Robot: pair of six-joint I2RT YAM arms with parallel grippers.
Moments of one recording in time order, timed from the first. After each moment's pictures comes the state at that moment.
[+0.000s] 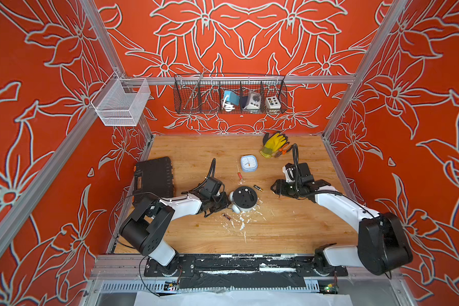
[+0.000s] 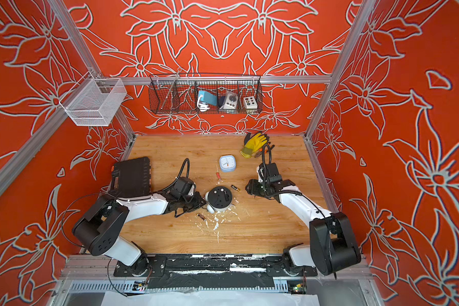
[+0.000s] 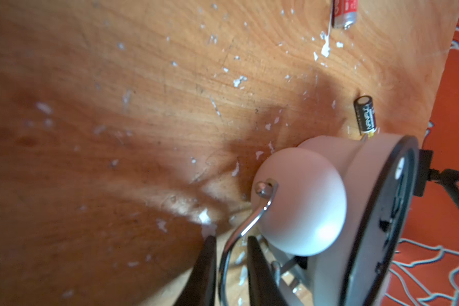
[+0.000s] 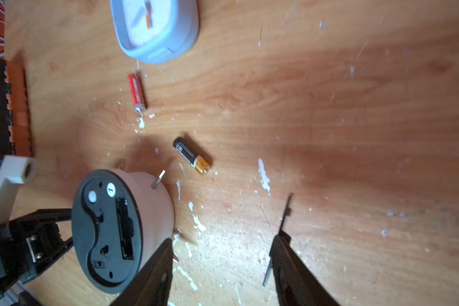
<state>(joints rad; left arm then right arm) -0.52 1.56 0.67 -0.05 0.26 -0.90 0.33 1.36 0.82 -0.41 -0.27 0.42</state>
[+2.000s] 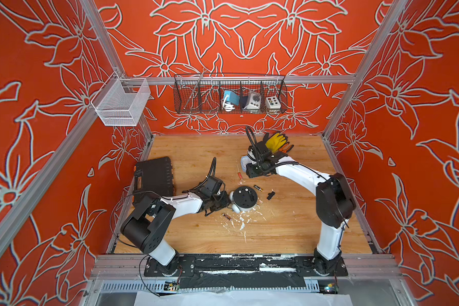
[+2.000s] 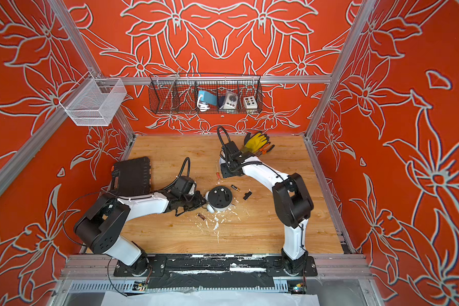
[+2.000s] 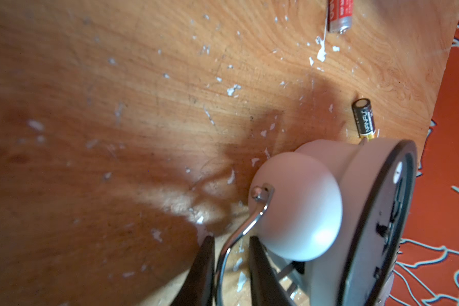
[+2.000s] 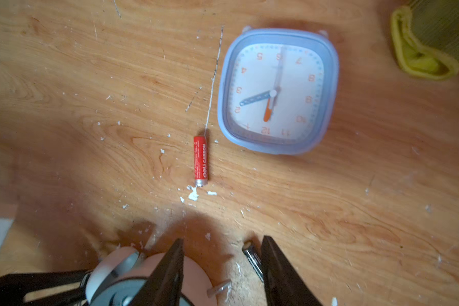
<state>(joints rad) -0.52 1.58 0.68 -0.06 0.26 -0.89 0.62 1.94 1.54 -0.65 0.01 0.26</state>
